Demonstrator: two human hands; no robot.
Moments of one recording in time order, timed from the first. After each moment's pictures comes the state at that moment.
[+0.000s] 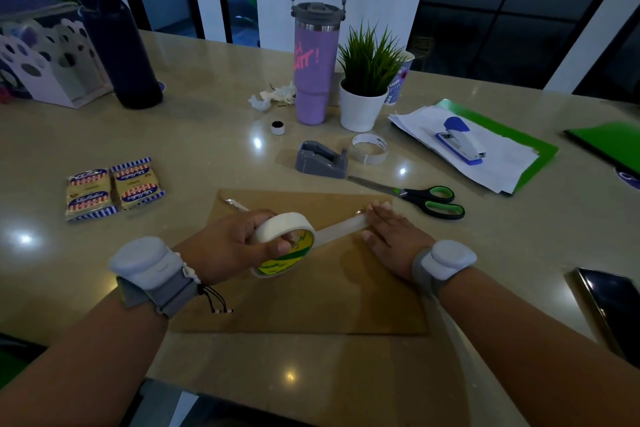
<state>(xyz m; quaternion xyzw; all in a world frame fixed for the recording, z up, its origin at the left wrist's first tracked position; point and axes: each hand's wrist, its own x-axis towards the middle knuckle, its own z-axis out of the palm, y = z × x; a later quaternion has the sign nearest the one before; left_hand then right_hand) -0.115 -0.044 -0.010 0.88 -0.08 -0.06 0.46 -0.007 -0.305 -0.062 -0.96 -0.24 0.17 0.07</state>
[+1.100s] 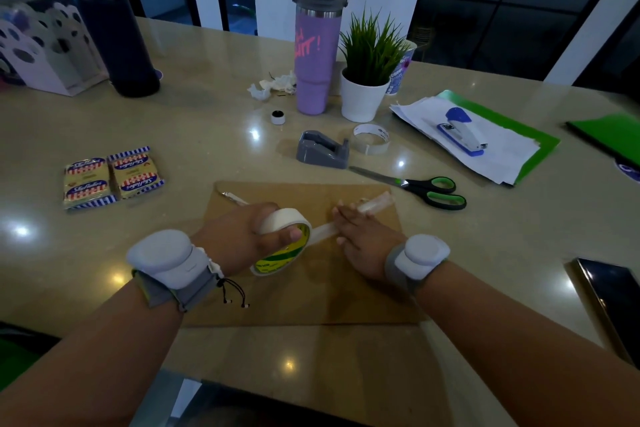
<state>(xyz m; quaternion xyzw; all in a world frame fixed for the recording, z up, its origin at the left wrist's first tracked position) -0.113 -0.058 -0.012 0.95 -0.04 -0.02 0.30 -0.038 -0.262 -0.050 -0.93 -0.32 0.19 0.03</state>
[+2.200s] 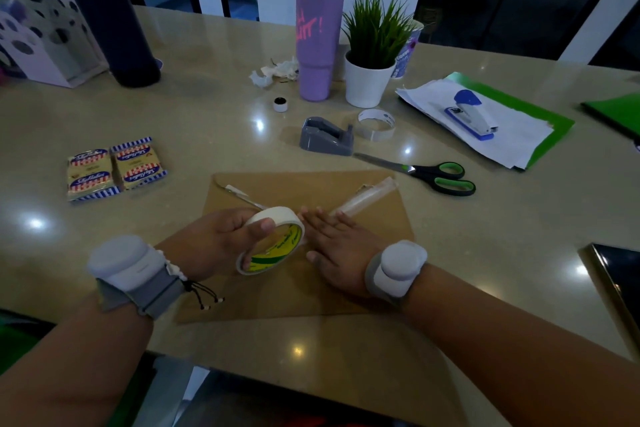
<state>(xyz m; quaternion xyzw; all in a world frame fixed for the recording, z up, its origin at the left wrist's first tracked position) -0.134 -0.034 -0.022 0.90 -0.04 -0.05 0.44 -0.068 -0.237 -0.059 -0.89 -0.42 0.16 0.03</state>
